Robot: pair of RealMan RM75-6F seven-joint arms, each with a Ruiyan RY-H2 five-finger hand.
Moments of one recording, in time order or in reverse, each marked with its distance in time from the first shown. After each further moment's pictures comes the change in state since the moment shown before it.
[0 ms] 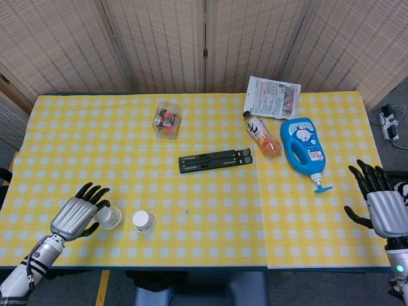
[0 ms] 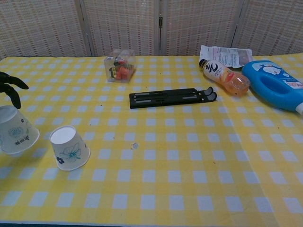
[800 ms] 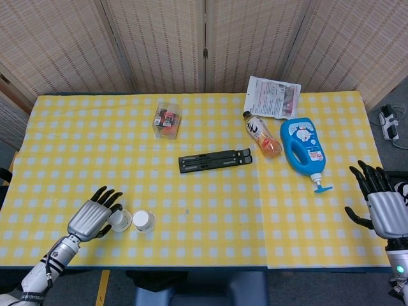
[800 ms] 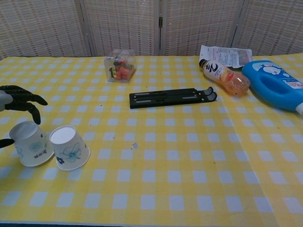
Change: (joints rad) left arm -0.005 -0.154 -0.007 0.111 0.015 -0.011 0.039; right arm -0.005 0.001 -0.002 -0.004 0.005 0.003 -0.002
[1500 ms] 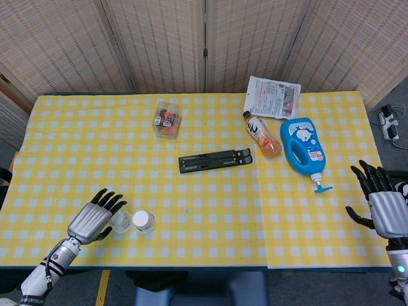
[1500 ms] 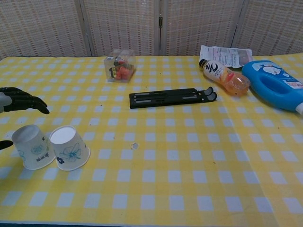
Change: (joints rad) left arm 0.006 0.026 0.006 -0.066 -0.031 0.000 0.044; right arm -0.002 -0.001 0.003 0.006 0.005 0.003 0.007
